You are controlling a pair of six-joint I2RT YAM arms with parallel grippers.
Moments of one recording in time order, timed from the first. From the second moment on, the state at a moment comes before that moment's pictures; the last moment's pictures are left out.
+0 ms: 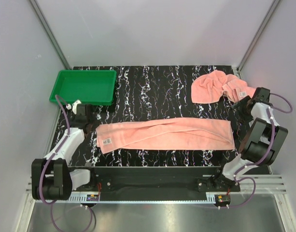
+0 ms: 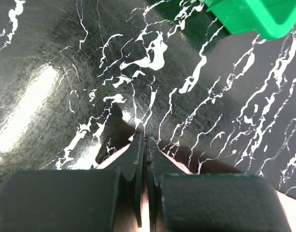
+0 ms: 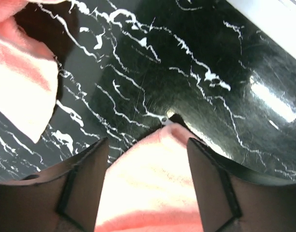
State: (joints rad) left arm -0.02 1.16 0.64 -0.32 -0.17 -0.70; right arm -0.48 1.64 1.10 -0.50 -0.10 0.56
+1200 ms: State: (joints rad) left arm -0.02 1.06 0.69 -0.43 -0.13 -0.67; right arm -0.41 1.62 1.11 -0.55 -0.08 0.55
